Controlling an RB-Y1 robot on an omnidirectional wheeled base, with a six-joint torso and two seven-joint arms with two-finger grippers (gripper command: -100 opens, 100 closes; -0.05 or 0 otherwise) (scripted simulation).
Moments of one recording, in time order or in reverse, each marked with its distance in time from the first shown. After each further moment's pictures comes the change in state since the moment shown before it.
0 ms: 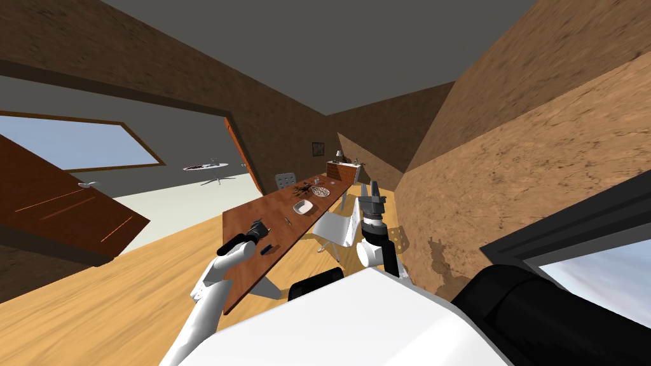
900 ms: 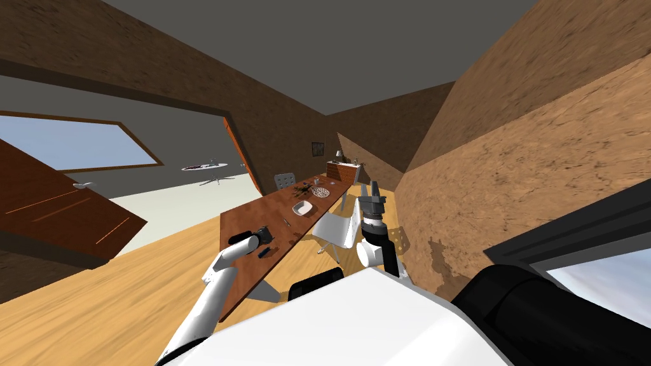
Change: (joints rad) left arm -0.126 0.049 -0.022 0.218 0.038 0.248 0.046; right arm 0.000 0.000 0.000 0.000 0.000 0.000 0.000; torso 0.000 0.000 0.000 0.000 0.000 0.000
